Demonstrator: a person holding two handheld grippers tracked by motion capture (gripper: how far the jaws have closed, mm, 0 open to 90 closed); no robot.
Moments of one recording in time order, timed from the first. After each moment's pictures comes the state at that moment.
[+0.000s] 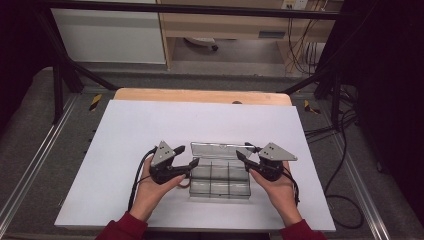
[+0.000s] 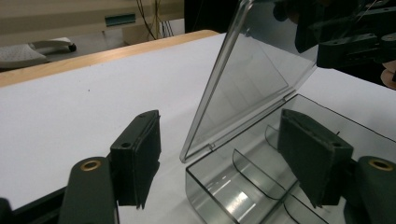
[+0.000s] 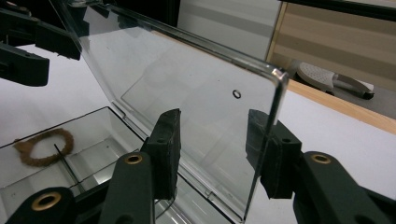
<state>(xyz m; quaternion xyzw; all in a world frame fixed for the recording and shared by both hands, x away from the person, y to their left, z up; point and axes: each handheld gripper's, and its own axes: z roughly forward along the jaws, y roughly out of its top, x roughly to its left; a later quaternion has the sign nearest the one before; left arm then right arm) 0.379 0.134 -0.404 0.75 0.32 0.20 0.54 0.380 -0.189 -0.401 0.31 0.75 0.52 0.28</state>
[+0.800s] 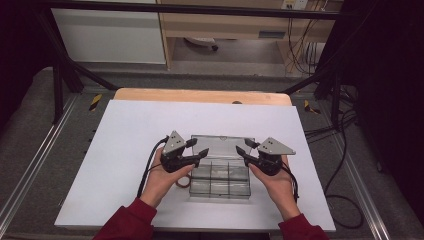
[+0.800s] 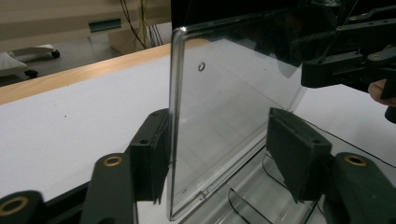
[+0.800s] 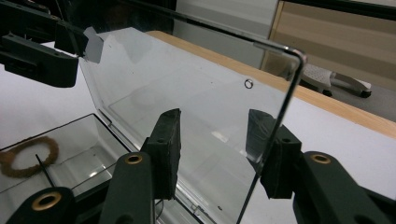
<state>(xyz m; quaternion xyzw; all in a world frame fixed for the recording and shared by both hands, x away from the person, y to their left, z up) 0.405 0.113 -0.397 0.76 0.31 0.18 0.55 0.394 -0.188 -0.399 0.32 0.74 0.52 0.28</state>
